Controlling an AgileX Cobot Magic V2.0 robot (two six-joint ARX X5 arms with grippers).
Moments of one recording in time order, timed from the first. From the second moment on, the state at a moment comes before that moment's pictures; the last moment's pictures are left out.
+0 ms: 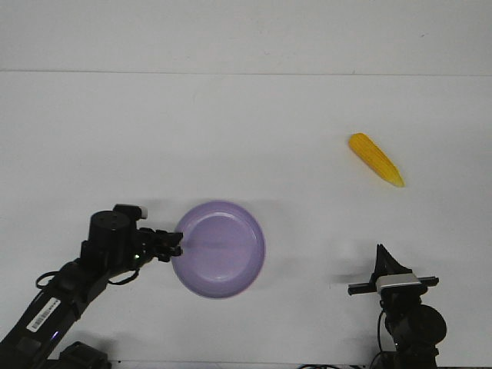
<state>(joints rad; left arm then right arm) -0.35 0.97 0.69 -0.27 0.34 -0.39 -0.04 0.00 0.02 -0.11 -0.13 -0.07</state>
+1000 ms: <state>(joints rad) -0.57 1.16 0.62 -0.05 0.12 -0.44 -0.04 0.00 0.02 -0.11 -0.13 -0.07</state>
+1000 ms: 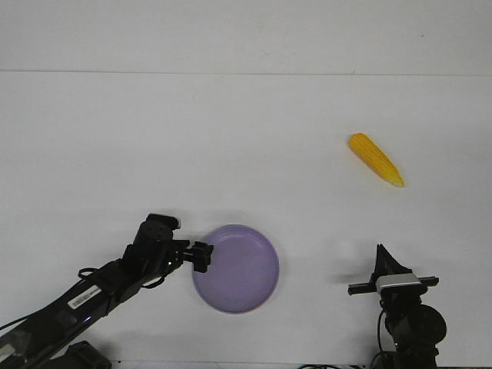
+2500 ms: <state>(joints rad) -0.57 0.33 0.62 -0.51 -0.08 -0.30 -0.04 1.40 1.19 -0.42 -0.05 -0.09</state>
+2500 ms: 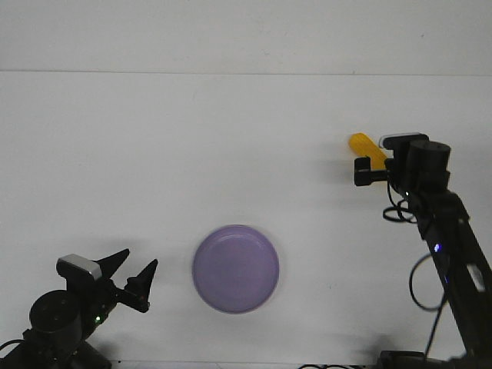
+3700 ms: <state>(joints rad) -0.57 0.33 0.62 -0.53 -0.08 -0.30 -0.07 1.99 1.56 -0.54 0.05 -0.26</state>
